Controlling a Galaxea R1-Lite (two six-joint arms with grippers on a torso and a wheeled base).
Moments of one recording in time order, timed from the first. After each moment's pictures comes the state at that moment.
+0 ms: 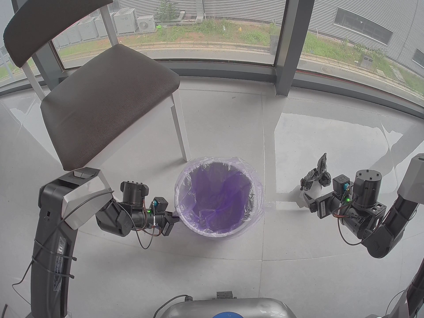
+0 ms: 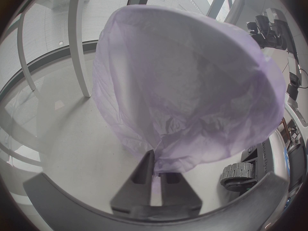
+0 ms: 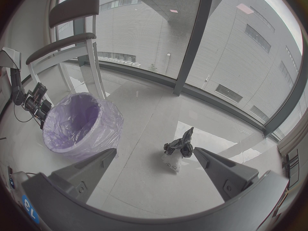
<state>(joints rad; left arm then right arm) -0.20 2.61 -1.25 -0.66 -0.56 0.50 0.28 2.03 -0.44 -1.29 -0.20 -0.20</state>
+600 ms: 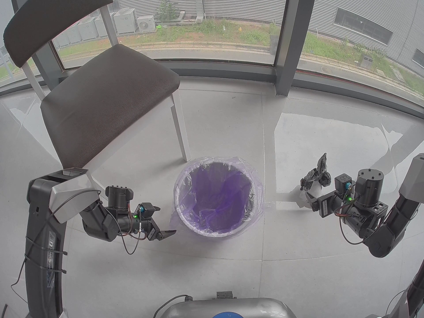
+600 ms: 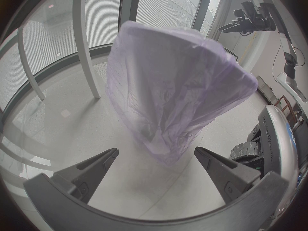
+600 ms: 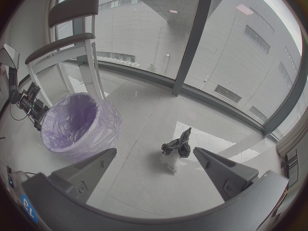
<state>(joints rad) -0.13 2.56 -1.08 -0.76 -0.55 0.66 0.27 2.02 -0.43 -1.29 -0.20 -0.21</state>
